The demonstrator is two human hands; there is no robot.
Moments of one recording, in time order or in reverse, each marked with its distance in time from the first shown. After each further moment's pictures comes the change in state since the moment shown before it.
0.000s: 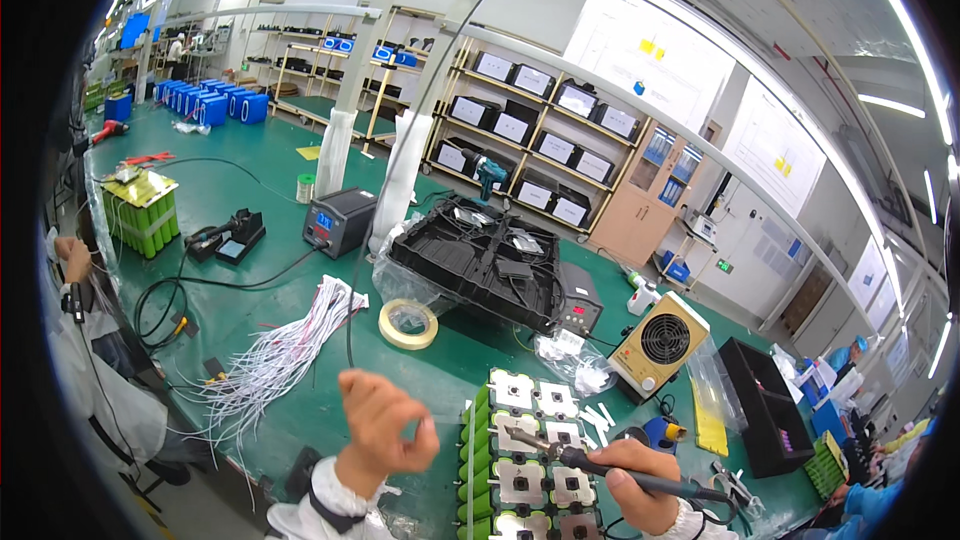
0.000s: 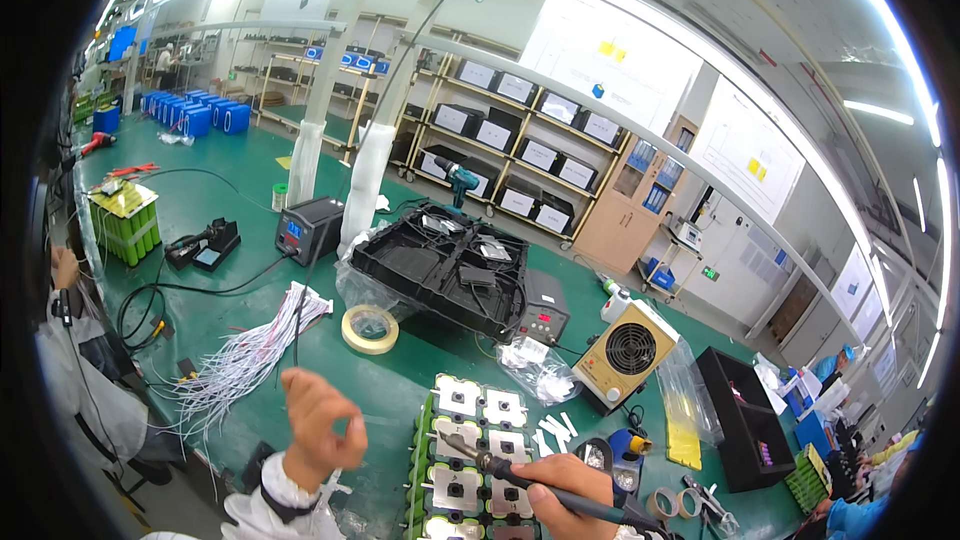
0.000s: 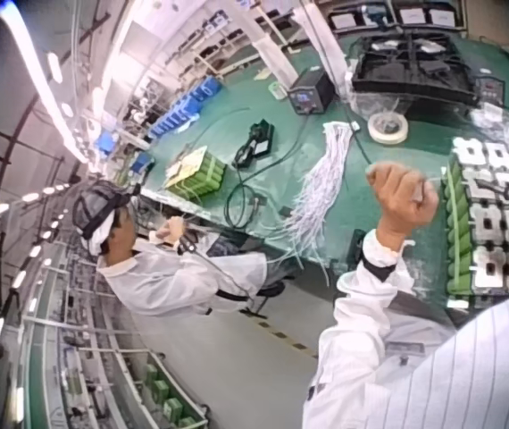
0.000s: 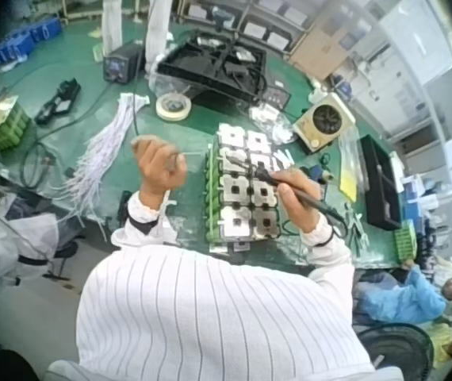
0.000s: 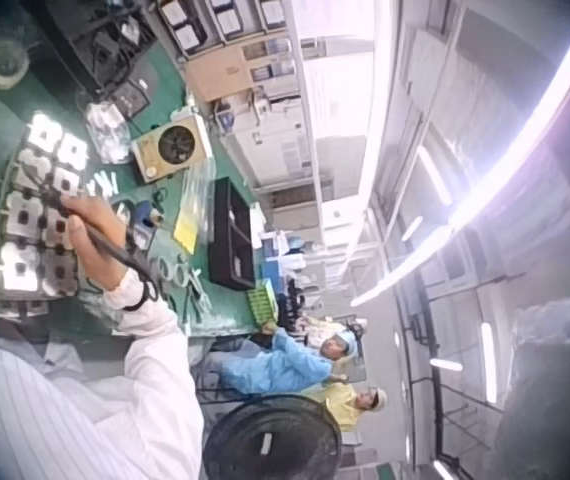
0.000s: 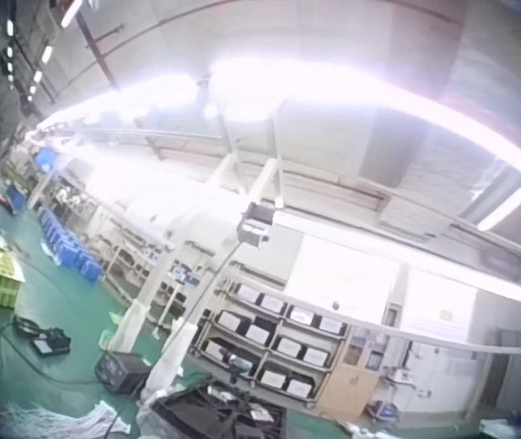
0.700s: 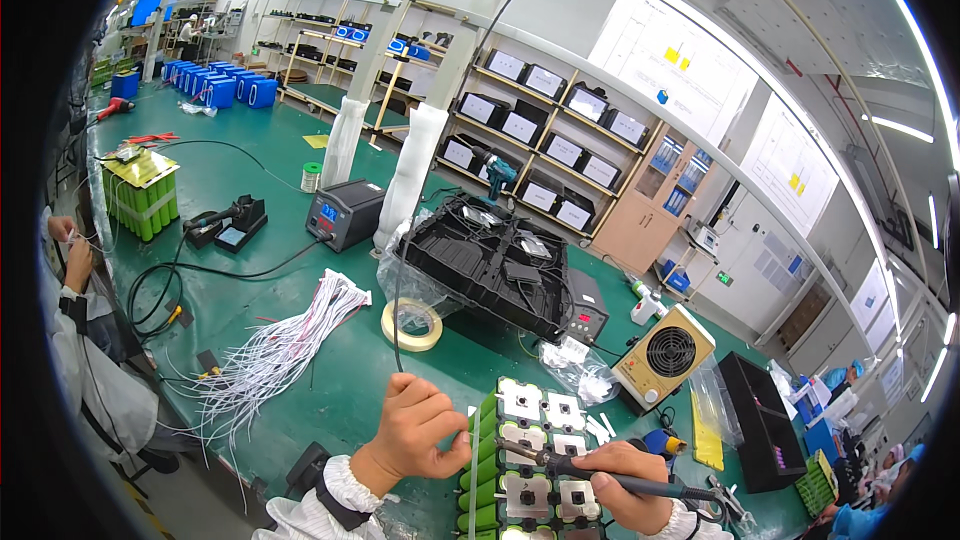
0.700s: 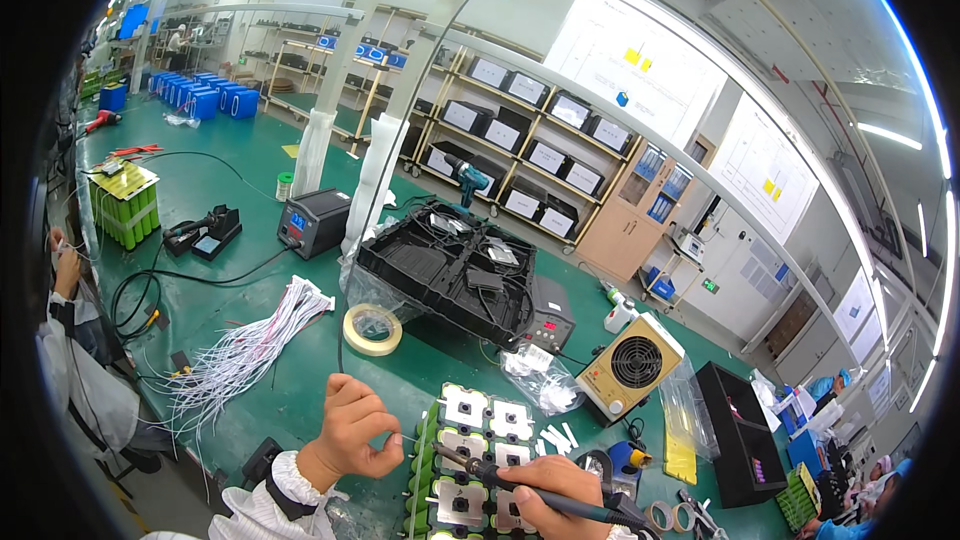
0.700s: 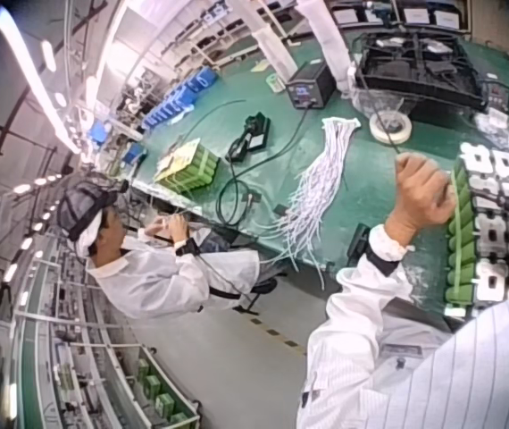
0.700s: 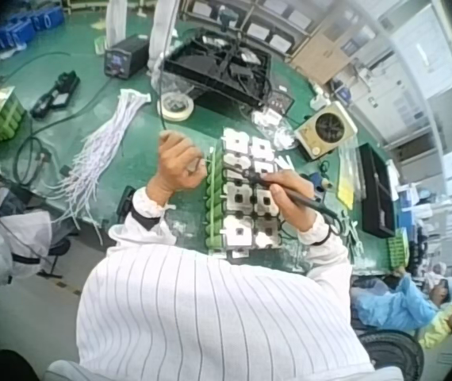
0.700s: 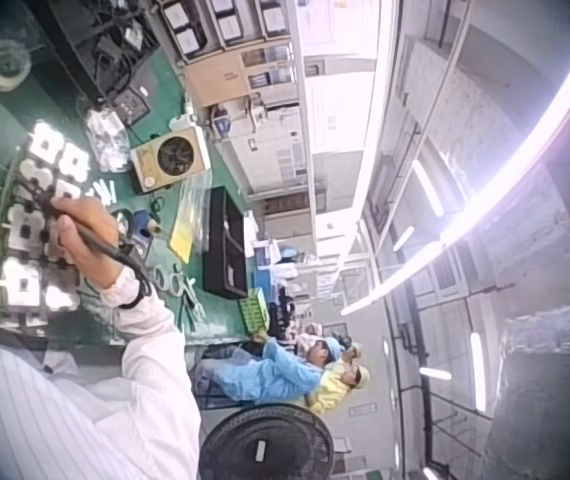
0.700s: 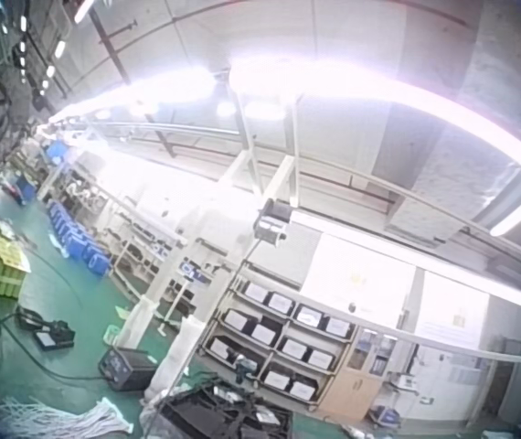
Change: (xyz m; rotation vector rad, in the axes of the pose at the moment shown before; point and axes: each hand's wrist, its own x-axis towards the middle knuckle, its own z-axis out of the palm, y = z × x) left_hand -0.009 -0.008 0.032 -0.151 -0.132 0.009; right_hand 0.022 0.016 0.010 -0.070 -0.117 -0.033
